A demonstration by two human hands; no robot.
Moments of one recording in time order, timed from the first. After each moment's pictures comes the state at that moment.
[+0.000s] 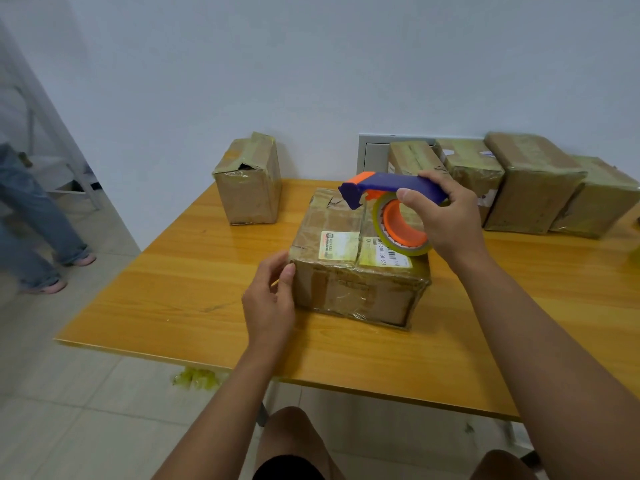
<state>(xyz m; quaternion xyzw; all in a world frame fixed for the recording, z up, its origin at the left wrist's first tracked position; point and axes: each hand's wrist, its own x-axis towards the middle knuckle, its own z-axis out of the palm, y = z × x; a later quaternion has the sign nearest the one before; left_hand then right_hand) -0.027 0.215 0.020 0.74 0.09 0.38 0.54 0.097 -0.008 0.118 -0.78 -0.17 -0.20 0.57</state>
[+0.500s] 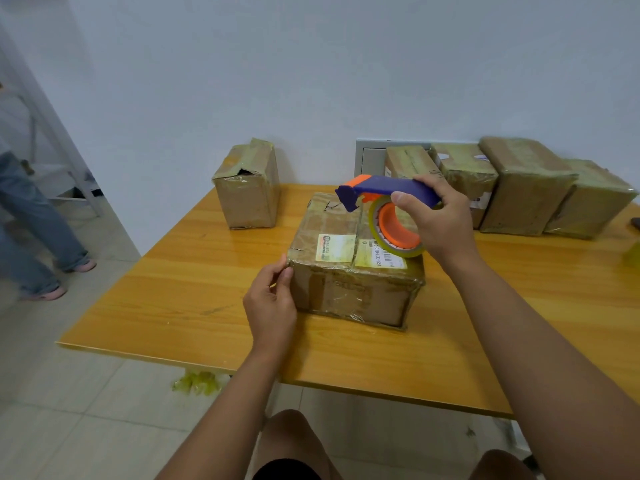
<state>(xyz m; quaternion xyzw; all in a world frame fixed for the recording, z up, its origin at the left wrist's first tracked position) -0.022 0.208 0.018 0.72 0.12 0.42 0.54 0.098 -0.006 0.117 -0.77 -0.17 -0.20 0.57</state>
